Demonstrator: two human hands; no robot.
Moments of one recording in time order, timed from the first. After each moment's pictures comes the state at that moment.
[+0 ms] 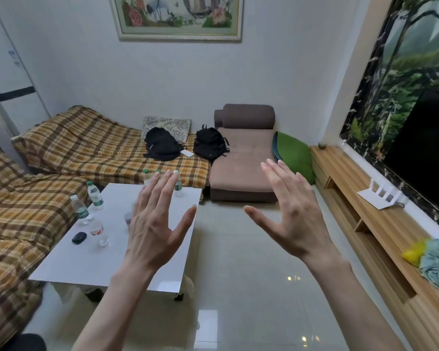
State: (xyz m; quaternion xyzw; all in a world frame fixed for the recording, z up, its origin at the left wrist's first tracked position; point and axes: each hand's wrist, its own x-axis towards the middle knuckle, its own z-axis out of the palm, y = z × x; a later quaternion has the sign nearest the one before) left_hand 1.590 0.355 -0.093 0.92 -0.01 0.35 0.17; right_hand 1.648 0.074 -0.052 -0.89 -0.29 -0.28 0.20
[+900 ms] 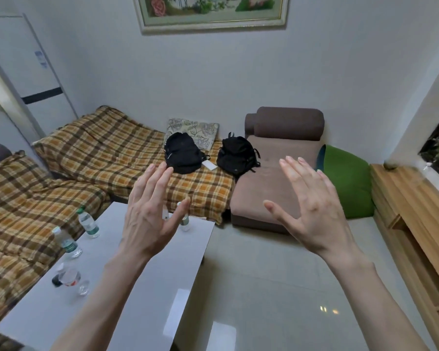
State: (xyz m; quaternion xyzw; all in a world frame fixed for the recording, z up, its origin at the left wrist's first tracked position) left_hand 2.019 0.413 -0.094 0.93 0.07 0.35 0.10; right_hand 2.136 0.104 -0.070 -0.88 -0.34 -0.25 0.23
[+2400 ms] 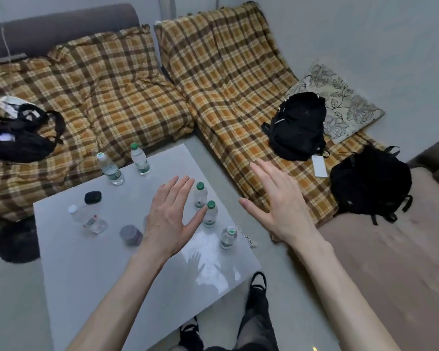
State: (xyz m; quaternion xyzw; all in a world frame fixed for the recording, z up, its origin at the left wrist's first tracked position) left_hand 2.291 0.705 -0.292 0.86 0.44 0.25 0.10; right_hand 2.545 0.616 -0.226 -0.71 -0.68 0.02 0.20
